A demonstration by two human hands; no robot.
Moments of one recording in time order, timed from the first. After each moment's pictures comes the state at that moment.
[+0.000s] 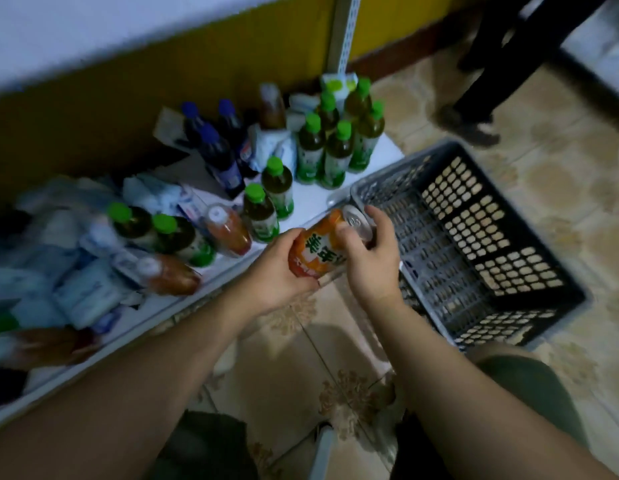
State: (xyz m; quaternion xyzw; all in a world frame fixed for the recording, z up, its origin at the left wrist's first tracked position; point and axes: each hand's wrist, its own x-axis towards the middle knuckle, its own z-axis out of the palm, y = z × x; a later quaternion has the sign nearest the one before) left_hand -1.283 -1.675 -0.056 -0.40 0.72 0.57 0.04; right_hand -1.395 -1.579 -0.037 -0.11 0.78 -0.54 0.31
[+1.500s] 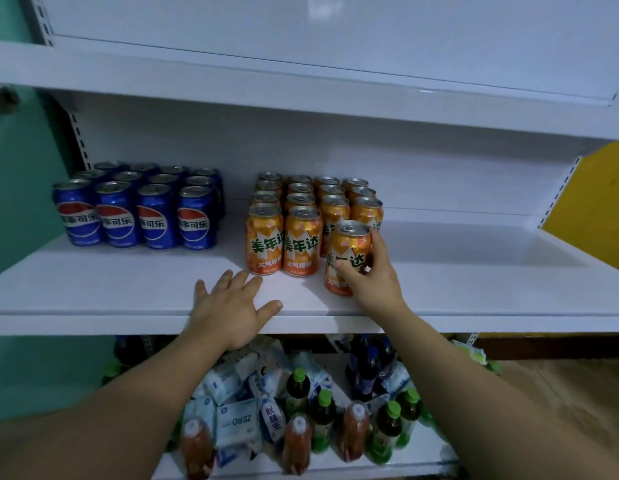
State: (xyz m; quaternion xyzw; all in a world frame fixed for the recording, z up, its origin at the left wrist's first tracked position) left_hand -1.028 -1.784 0.225 -0.64 0.77 0.00 -0.01; right_hand -1.255 -1.770 0.250 -0.57 0.57 -0.53 0.24
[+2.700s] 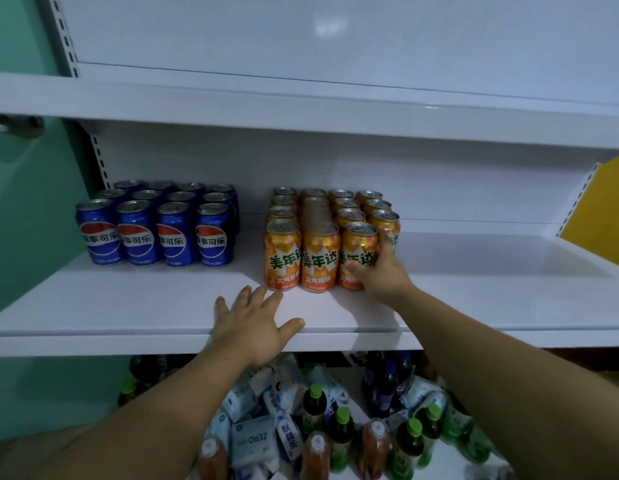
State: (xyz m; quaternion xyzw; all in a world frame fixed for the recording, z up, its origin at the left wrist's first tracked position) left_hand -1.025 -1.792 0.227 -0.64 0.77 0.03 0.00; right_hand -1.254 -1.827 0.260 -0.58 0.63 -0.44 0.27
